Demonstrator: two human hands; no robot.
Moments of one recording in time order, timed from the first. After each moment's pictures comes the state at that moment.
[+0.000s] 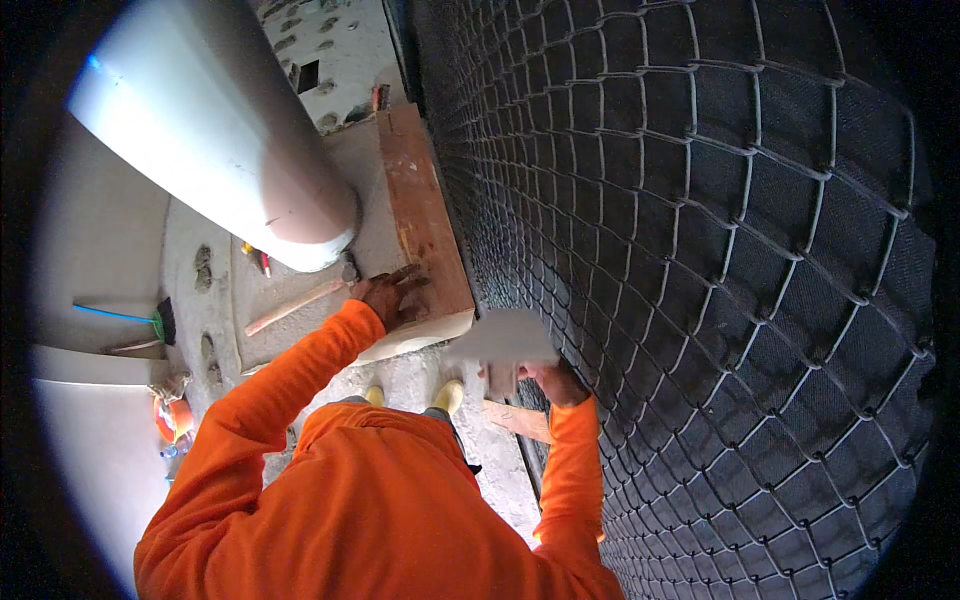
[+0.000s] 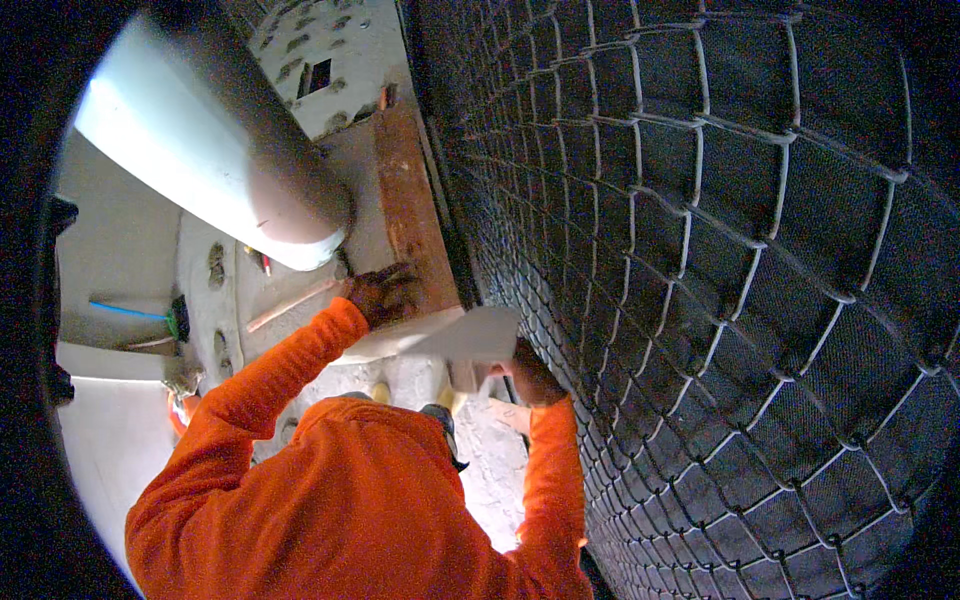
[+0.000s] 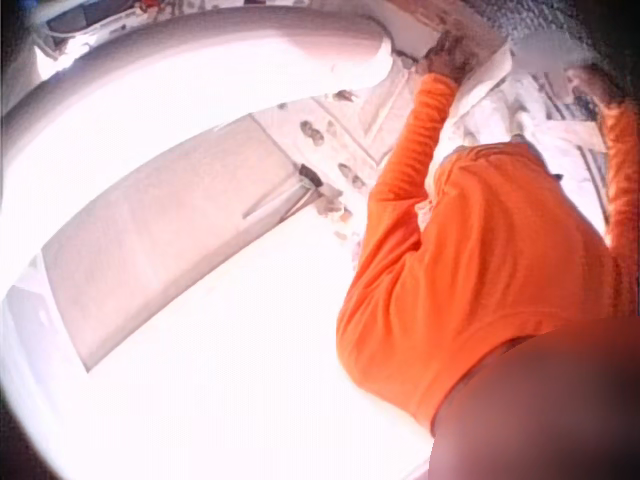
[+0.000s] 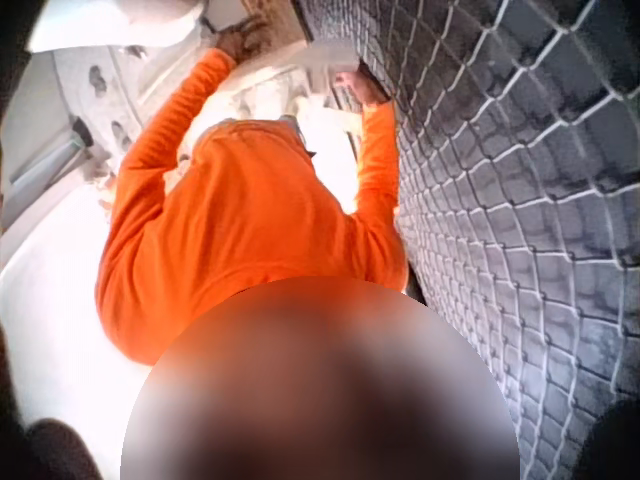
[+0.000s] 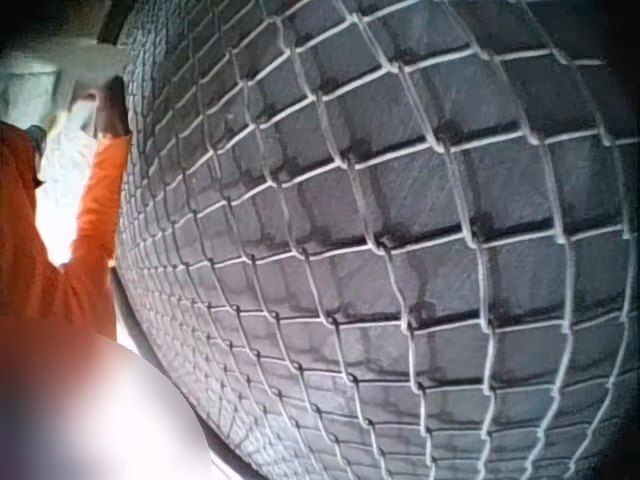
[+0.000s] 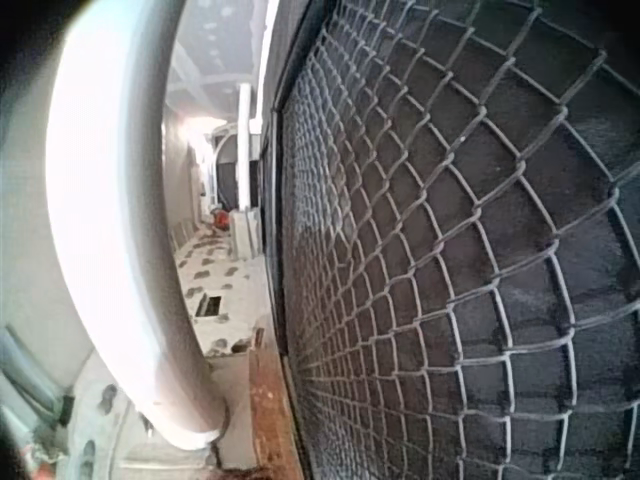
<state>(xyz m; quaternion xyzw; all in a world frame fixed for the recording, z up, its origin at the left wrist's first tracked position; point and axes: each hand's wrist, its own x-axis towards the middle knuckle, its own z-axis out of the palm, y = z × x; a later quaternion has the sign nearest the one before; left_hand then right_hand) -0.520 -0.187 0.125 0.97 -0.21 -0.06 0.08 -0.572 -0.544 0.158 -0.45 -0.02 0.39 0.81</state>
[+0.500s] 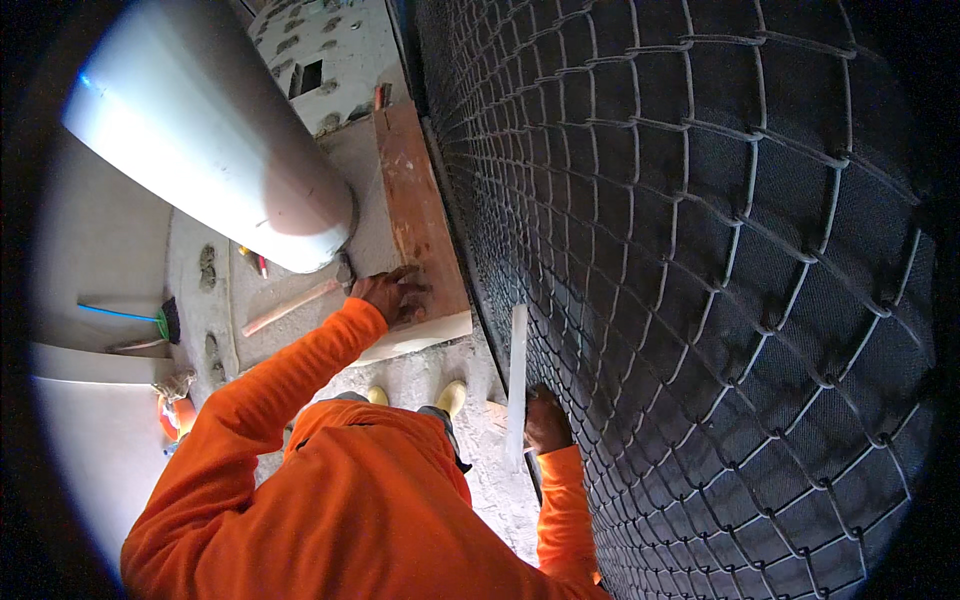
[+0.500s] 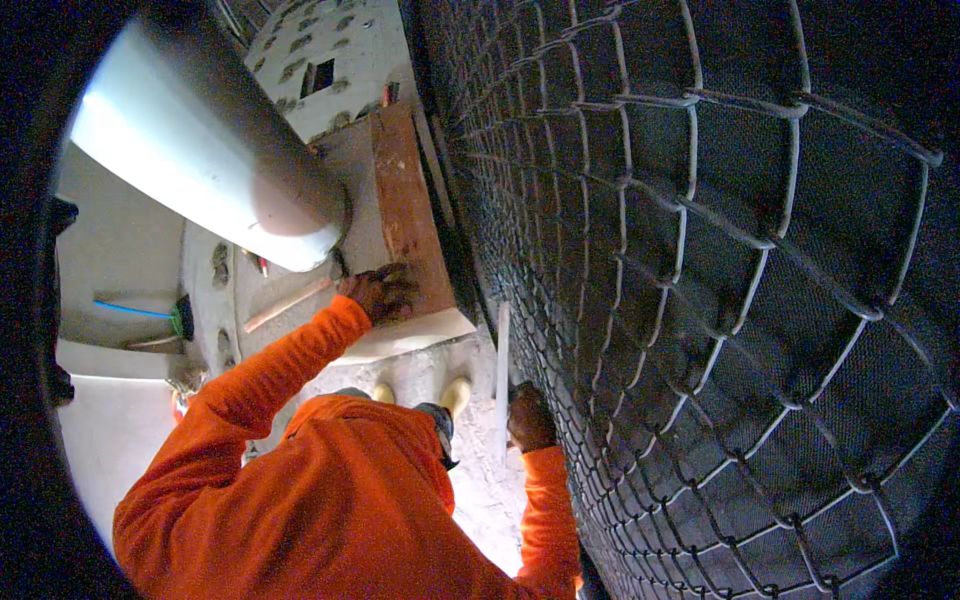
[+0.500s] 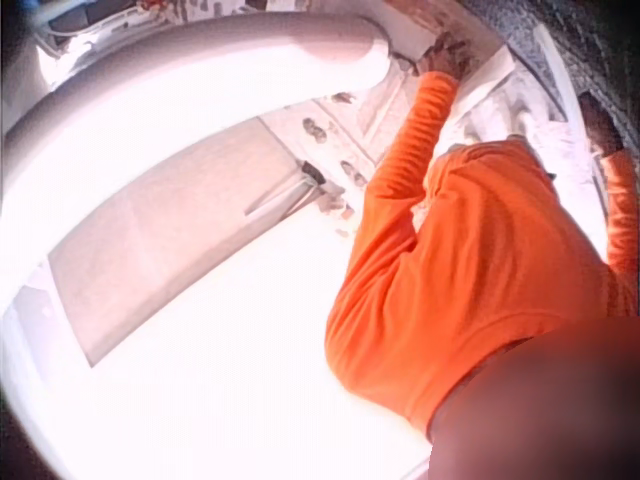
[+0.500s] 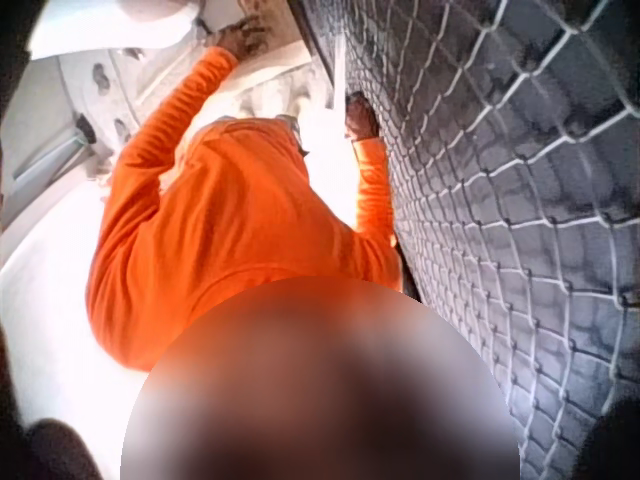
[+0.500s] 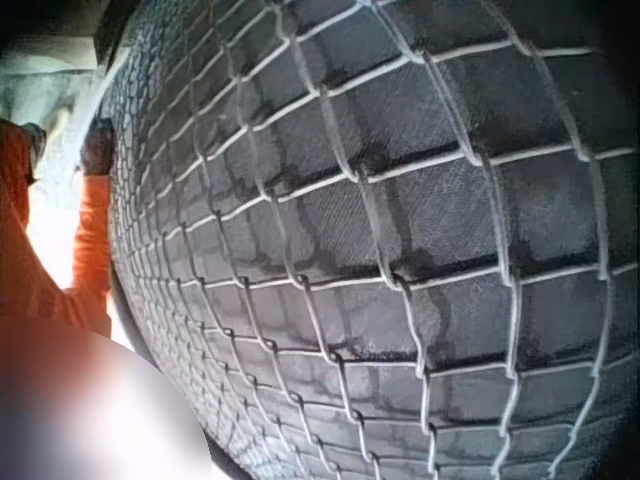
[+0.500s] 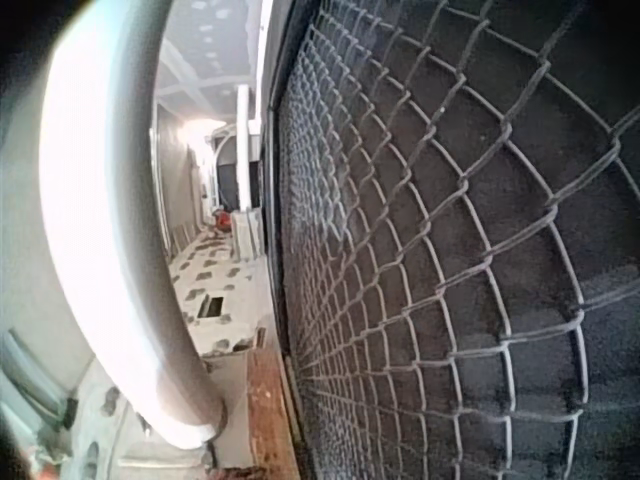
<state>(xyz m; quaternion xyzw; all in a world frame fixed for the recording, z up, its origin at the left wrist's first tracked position) -0.513 -0.203 0.144 0.97 -0.20 -0.10 0.06 -0.678 -0.588 0.031 -0.95 -0.18 0.14 0.21</state>
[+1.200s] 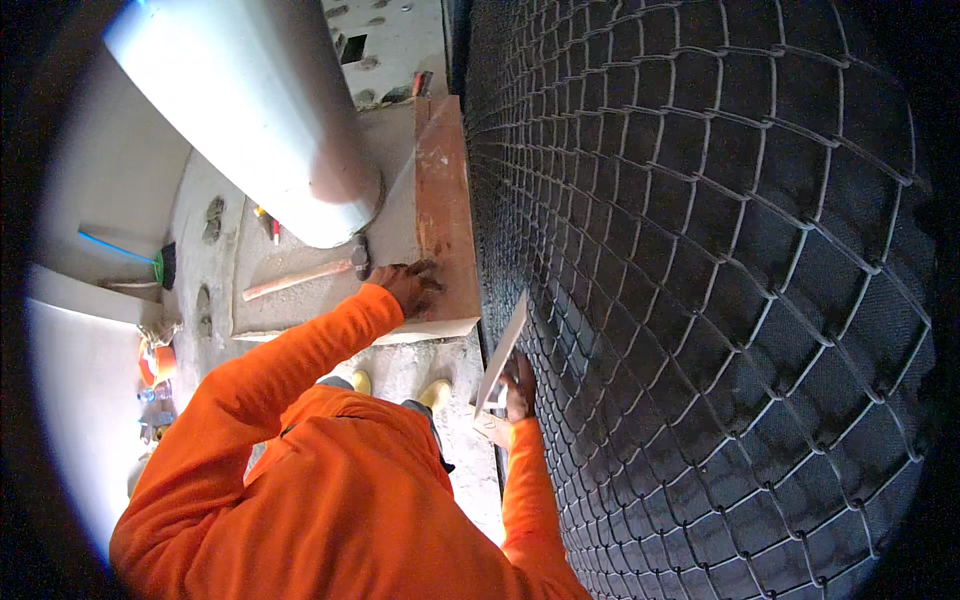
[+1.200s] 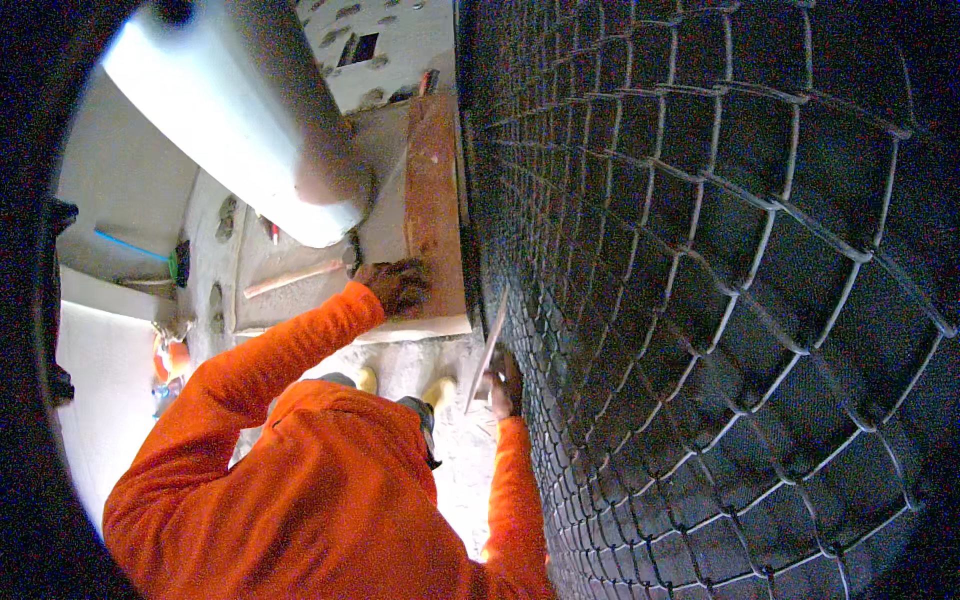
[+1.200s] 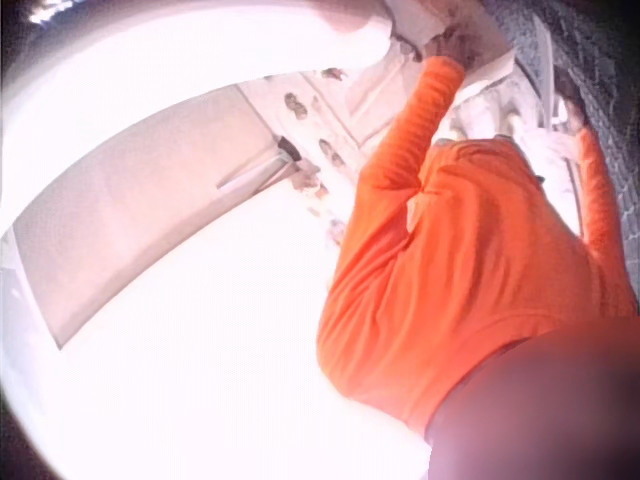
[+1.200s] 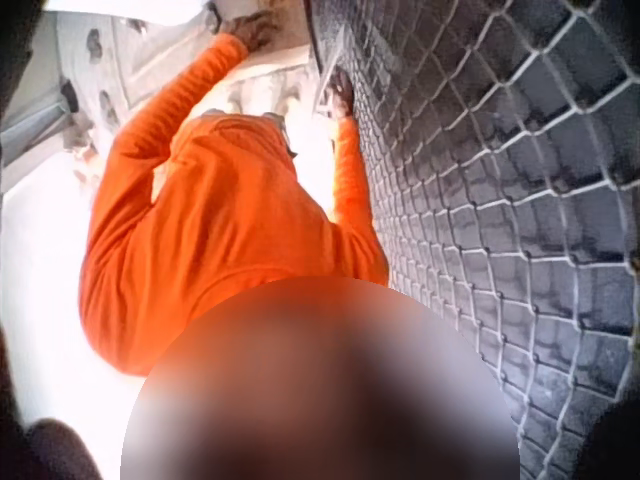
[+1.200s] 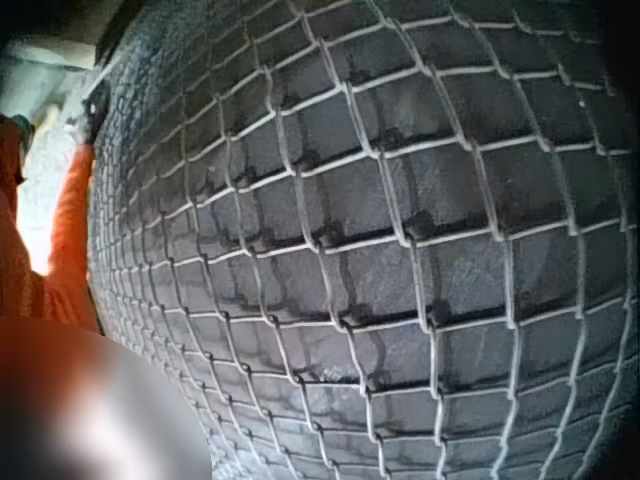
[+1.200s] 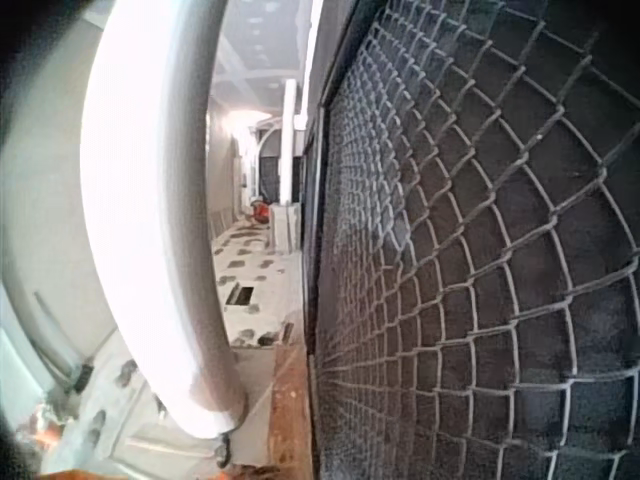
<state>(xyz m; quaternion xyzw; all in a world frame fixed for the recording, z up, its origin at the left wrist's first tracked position) -0.513 -0.203 0.127 0.98 -0.20 -0.05 0.09 -0.599 -0.532 -0.010 -0.72 0.03 0.14 0.68</state>
